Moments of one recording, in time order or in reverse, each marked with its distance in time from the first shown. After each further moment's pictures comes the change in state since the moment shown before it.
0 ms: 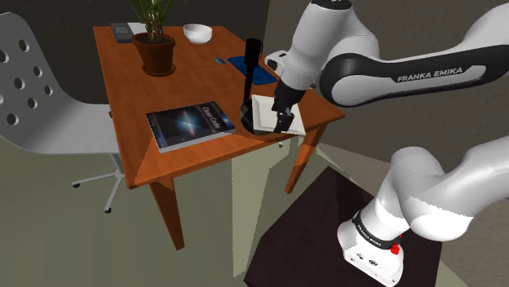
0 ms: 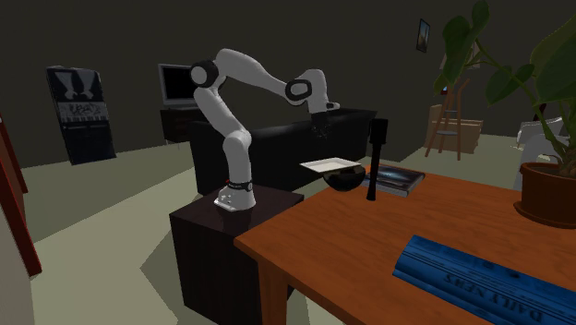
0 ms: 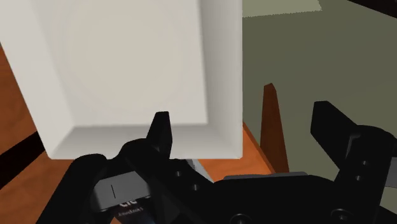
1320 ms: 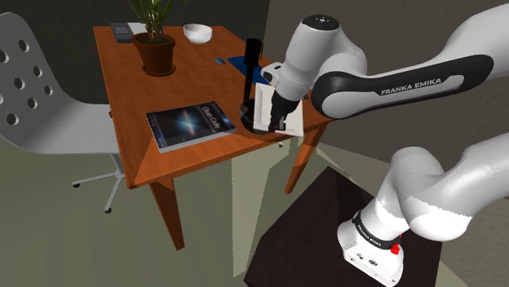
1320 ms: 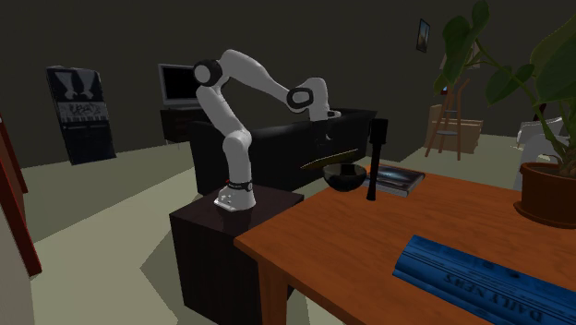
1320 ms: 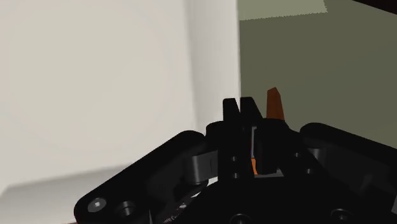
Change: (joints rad) arm -0.012 0.053 -0.008 -0.046 -0.023 0.093 0.024
